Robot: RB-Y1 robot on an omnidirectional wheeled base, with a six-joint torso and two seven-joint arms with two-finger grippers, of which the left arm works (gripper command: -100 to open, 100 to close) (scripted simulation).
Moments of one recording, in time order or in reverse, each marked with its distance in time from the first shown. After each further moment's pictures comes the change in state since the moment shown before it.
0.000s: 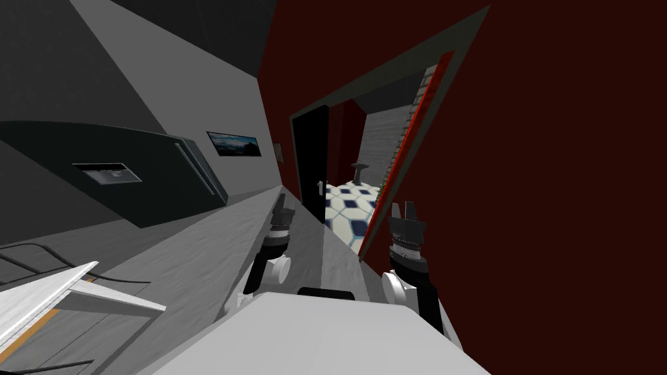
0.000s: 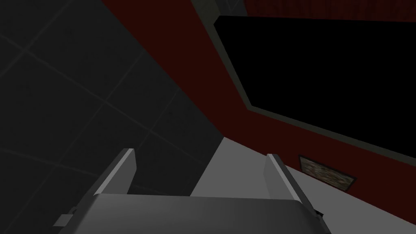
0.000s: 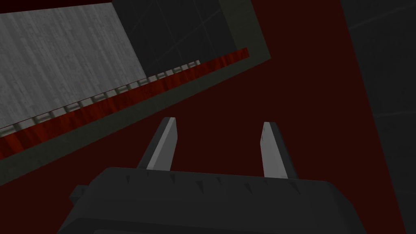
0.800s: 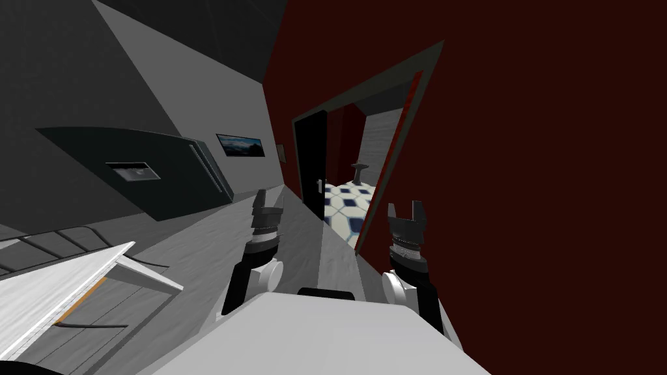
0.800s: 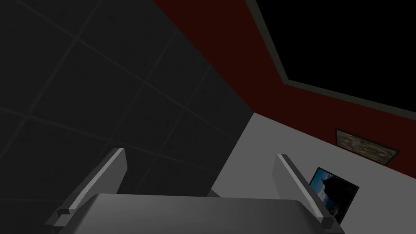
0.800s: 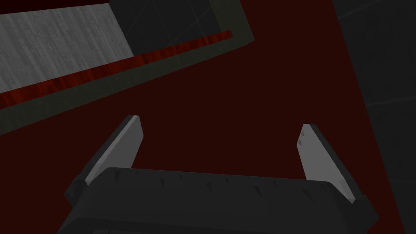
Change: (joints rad) arm 0.102 -0.056 0.037 -0.169 0.025 -0.006 -0.053
